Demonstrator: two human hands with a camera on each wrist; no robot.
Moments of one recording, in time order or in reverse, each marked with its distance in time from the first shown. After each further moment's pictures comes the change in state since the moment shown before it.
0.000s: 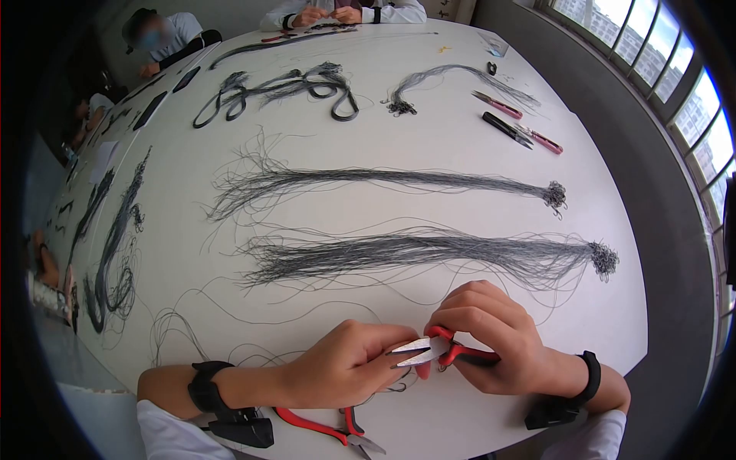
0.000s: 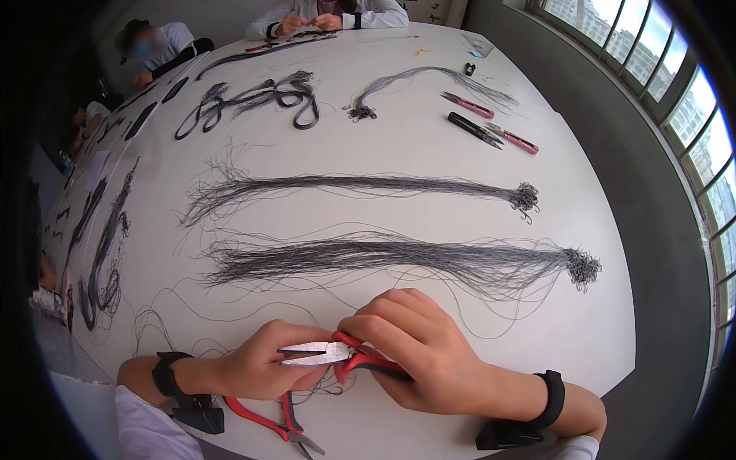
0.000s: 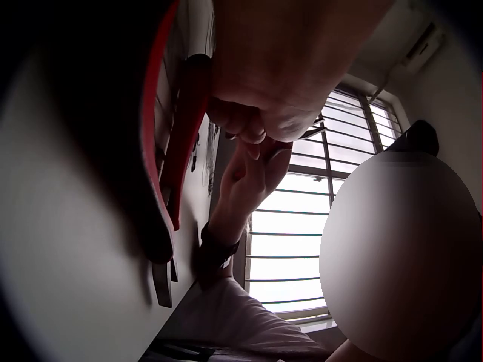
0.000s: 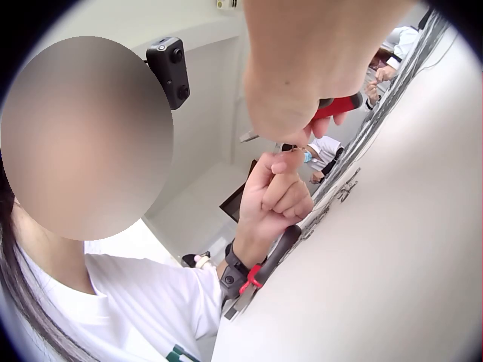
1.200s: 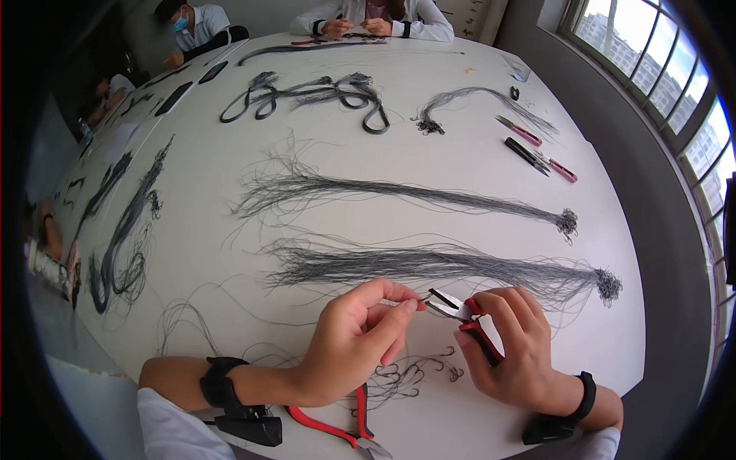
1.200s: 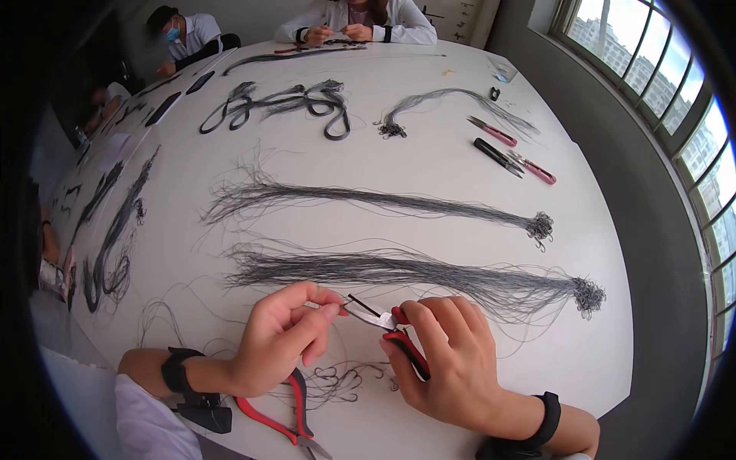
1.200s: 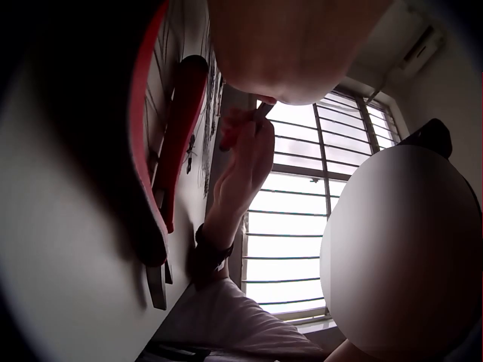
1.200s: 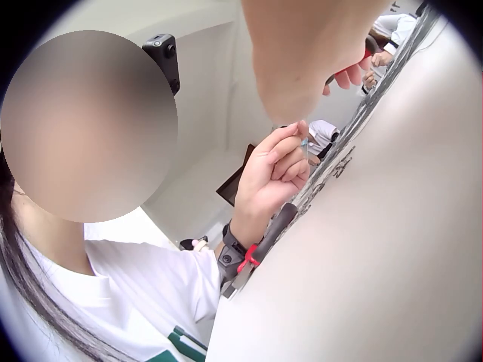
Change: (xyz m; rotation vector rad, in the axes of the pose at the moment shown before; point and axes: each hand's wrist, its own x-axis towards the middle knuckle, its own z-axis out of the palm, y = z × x) left_hand 0.002 0.005 0.000 -0.233 0.440 0.077; right_hand 0.000 -0.009 0.010 -0.452 0.156 0.194
